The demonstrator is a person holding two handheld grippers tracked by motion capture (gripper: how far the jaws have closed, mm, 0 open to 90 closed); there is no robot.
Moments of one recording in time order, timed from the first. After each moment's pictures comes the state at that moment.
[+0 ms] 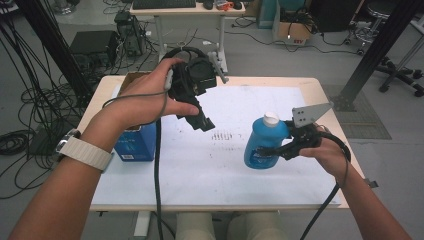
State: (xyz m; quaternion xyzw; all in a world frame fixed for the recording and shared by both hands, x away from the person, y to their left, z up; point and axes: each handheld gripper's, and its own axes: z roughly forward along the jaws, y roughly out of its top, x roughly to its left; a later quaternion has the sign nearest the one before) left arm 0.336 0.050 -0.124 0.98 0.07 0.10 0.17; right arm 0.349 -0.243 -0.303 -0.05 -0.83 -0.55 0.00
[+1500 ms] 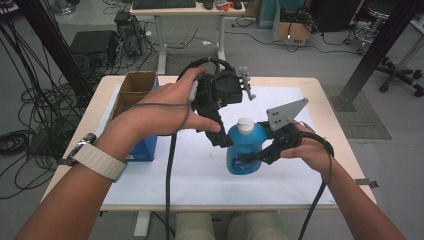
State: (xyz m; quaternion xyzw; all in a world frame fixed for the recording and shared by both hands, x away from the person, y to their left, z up) left arm 0.314 0.011 -0.128 0.99 0.02 0.06 0.16; right arm 0.341 -0.186 -0.287 0.01 -0.85 -0.52 0.03
